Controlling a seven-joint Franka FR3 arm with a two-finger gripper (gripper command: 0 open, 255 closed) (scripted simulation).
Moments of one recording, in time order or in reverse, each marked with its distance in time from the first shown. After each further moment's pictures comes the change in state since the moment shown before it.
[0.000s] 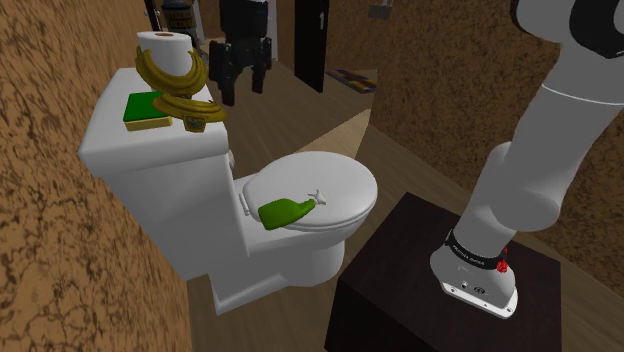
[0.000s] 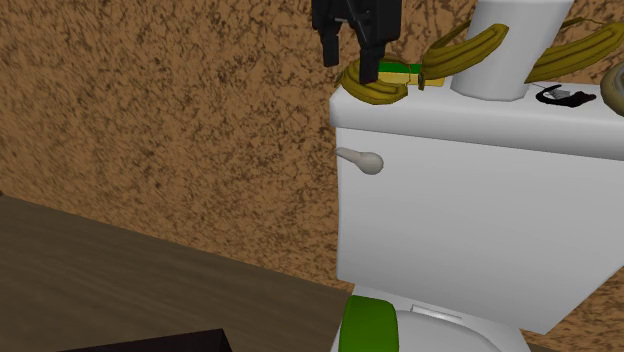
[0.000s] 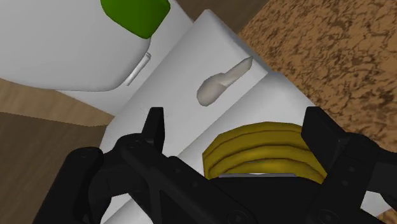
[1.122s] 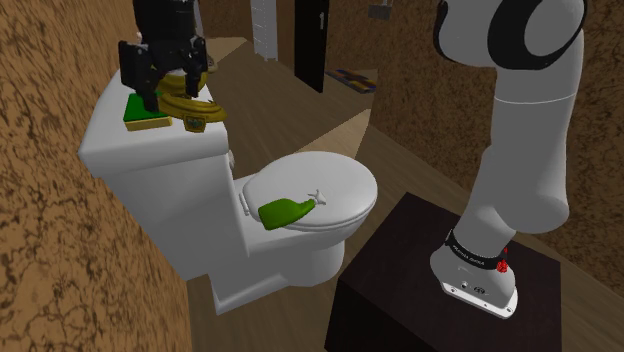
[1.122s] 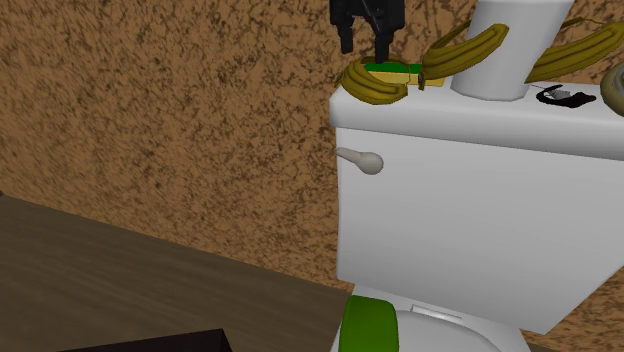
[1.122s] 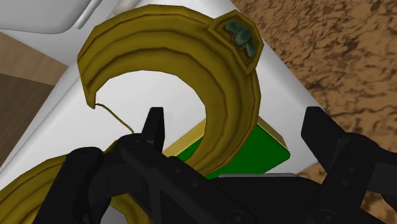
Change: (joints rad) arm 0.147 0.345 0.065 0.411 -0.198 -0.014 0.119
